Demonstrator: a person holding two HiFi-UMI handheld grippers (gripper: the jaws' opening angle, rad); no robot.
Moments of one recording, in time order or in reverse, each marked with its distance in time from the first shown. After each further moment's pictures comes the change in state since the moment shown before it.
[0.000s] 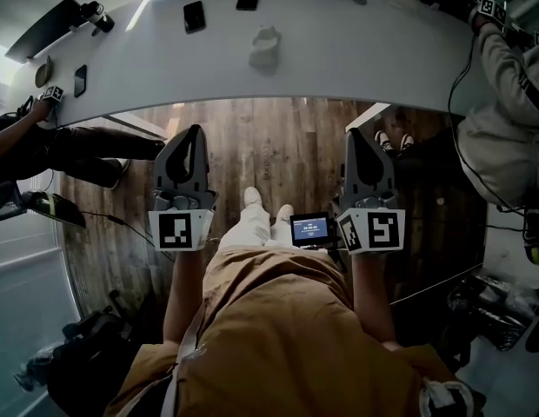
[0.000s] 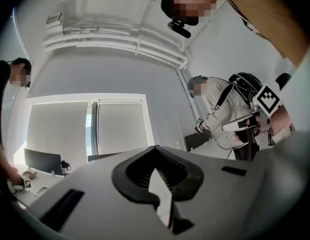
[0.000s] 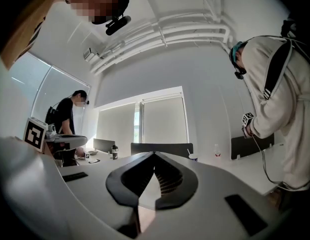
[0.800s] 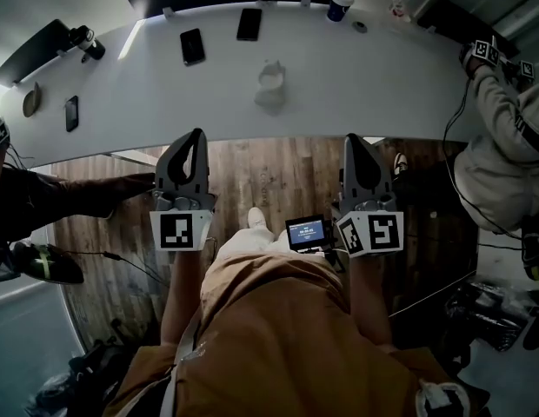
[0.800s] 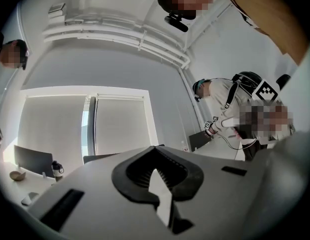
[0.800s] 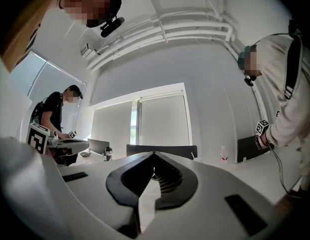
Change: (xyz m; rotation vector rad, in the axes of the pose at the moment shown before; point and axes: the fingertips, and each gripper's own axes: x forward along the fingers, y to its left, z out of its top) left arm 0.086 0.081 -0.027 -0.021 -0.010 -0.042; right arm 0.108 0.010 0.007 -0.005 -0.002 -0.031
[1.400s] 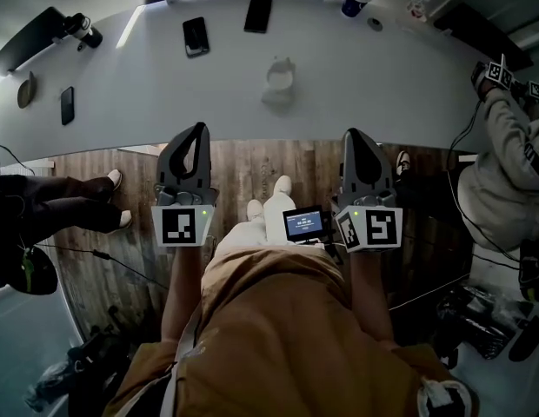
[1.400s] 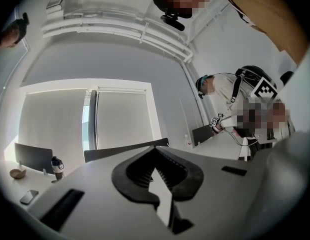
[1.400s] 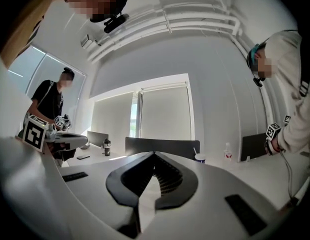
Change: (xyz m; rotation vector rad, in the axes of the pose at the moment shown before) left arm 0.037 0.023 -0.031 -0.001 0.061 0.015; right arm 0.058 -0.005 -0.027 -0.039 0.073 0.015
